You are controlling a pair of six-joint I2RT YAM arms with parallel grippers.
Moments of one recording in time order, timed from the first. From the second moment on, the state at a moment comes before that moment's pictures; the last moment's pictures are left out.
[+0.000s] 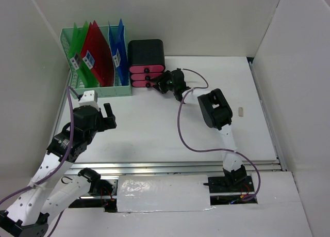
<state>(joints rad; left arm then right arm) -0.44 0.71 0.90 -0.74 -0.39 -0.42 0.46 2.39 1.61 0.45 -0.23 1.32</state>
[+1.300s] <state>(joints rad) -0.44 0.71 0.90 -0.74 -0.38 -0.42 0.49 2.49 1.67 0.50 -0.17 1.52</state>
